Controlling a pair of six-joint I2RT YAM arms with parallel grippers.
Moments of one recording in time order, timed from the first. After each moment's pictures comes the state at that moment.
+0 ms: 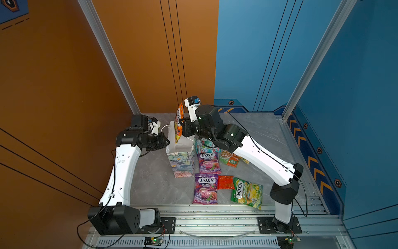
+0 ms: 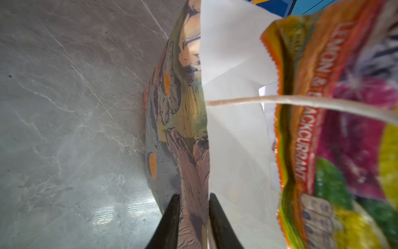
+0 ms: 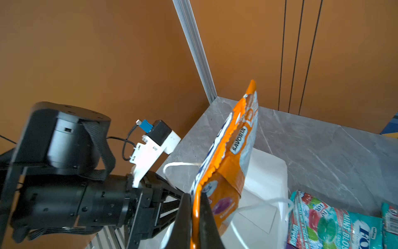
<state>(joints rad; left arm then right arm) 0.04 1.32 1.45 -1.13 0.40 -0.21 1.00 1.92 2.22 -0.61 0.16 0.42</state>
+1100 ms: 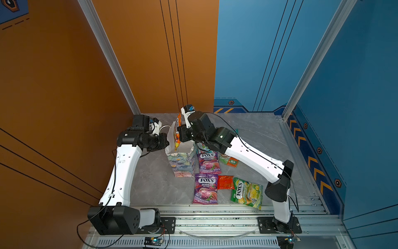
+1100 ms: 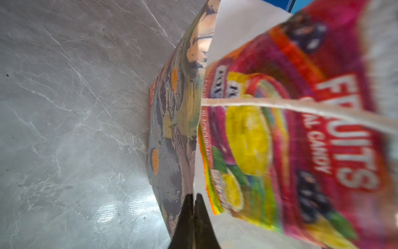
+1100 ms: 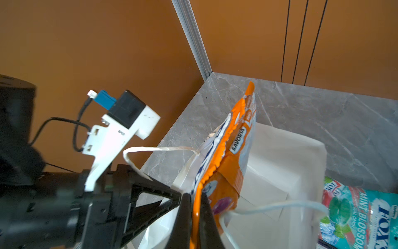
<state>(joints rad) 0.02 1.32 1.45 -1.13 0.39 -0.21 0.99 2.01 2.17 -0.59 0.12 0.49</state>
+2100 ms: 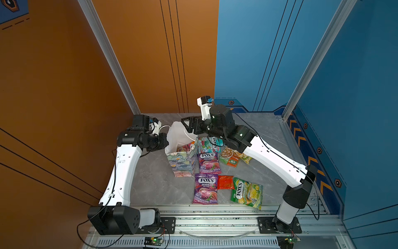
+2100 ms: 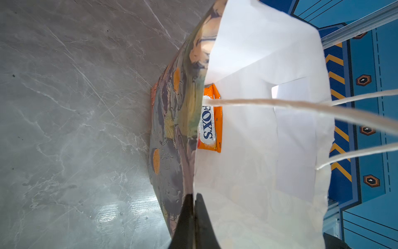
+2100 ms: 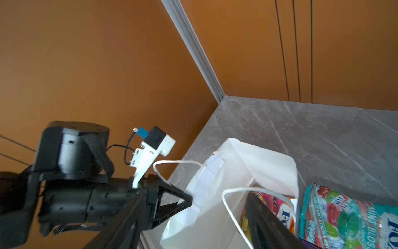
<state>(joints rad) 0.02 1.32 1.45 -1.13 0.38 -0.21 0.91 1.73 1.89 -0.39 -0.03 0.56</state>
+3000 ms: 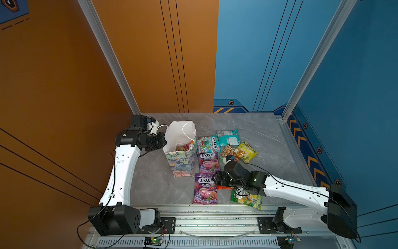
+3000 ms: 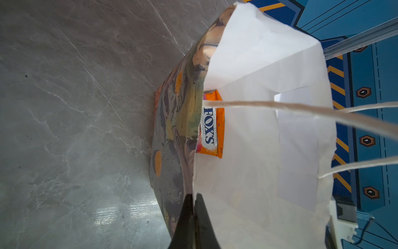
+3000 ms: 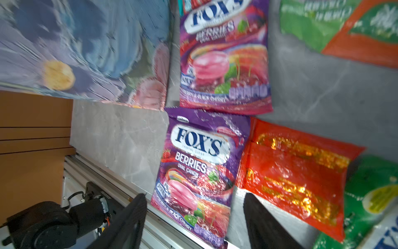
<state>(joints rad) 0.05 1.31 1.44 -1.10 0.37 -0.22 1.03 1.27 0.75 -0.32 0.05 1.03</state>
